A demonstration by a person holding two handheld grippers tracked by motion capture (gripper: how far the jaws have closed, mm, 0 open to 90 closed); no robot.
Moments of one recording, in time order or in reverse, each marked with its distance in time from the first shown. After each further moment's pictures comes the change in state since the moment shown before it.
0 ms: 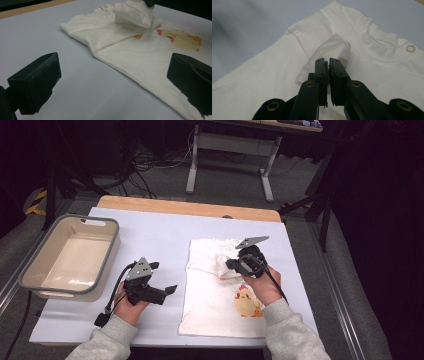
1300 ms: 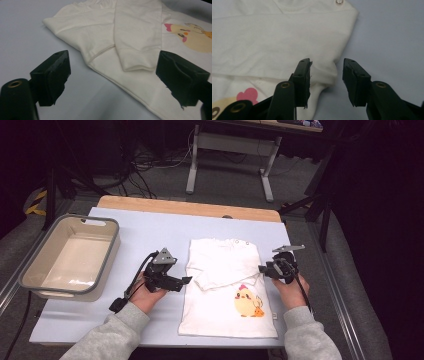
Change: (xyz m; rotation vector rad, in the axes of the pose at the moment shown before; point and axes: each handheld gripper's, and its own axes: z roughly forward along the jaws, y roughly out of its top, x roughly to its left) left arm 0.003 0.030 0.054 0.161 -0.030 -0.001; right arm -0.085 -0.081 -0.023 0.034 -0.229 0.261
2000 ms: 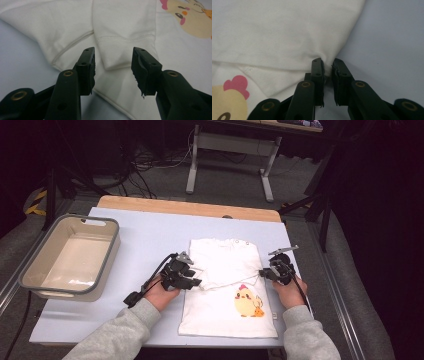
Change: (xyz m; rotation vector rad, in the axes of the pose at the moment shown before) left arm -0.010 0.014 0.046 0.228 -0.104 -0.024; right arm -0.003 -0.005 0.017 0.104 0.026 -0.018
